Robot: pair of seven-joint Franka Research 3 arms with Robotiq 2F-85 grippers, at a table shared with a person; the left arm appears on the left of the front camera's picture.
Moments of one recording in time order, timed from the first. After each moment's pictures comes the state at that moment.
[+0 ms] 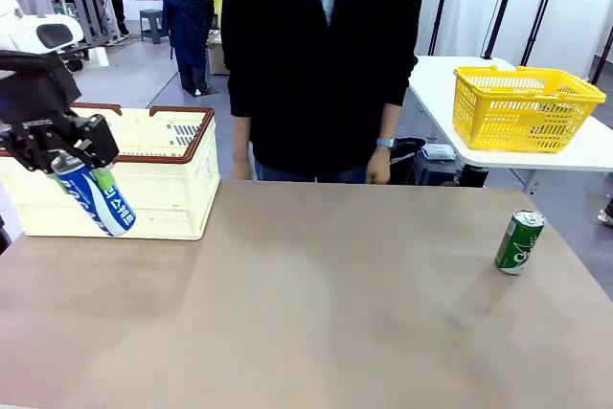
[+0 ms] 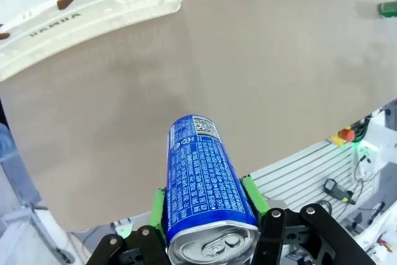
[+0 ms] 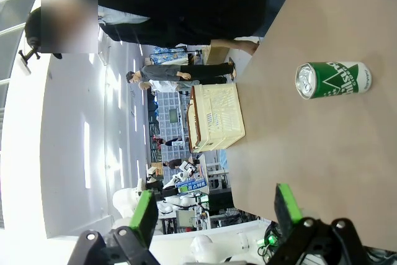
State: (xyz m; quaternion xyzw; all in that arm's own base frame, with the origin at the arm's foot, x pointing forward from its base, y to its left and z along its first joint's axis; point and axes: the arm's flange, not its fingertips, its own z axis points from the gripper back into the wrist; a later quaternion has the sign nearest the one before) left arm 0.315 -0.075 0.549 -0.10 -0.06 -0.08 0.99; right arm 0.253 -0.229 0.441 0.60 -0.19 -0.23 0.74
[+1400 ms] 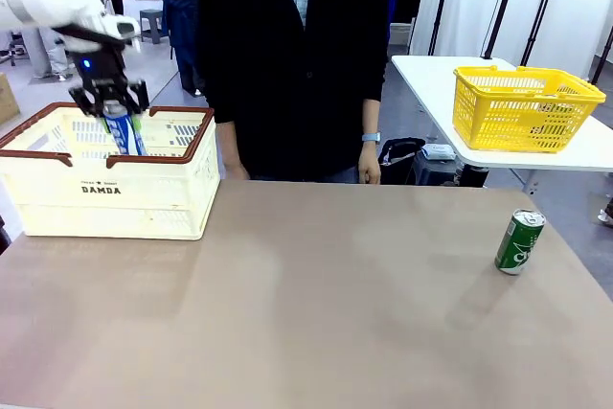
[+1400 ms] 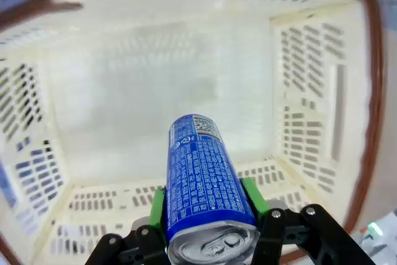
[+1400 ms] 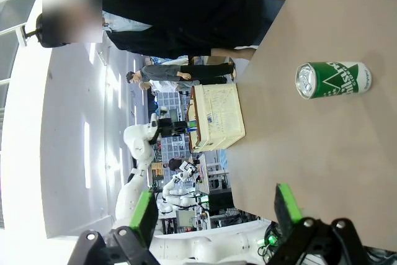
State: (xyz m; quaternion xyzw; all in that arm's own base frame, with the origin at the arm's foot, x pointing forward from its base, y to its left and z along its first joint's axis) left arm 0.616 -0.014 0.480 -0.05 -0.02 0.00 1.00; right arm 0.253 -0.230 0.442 0.60 -0.19 -0.23 0.74
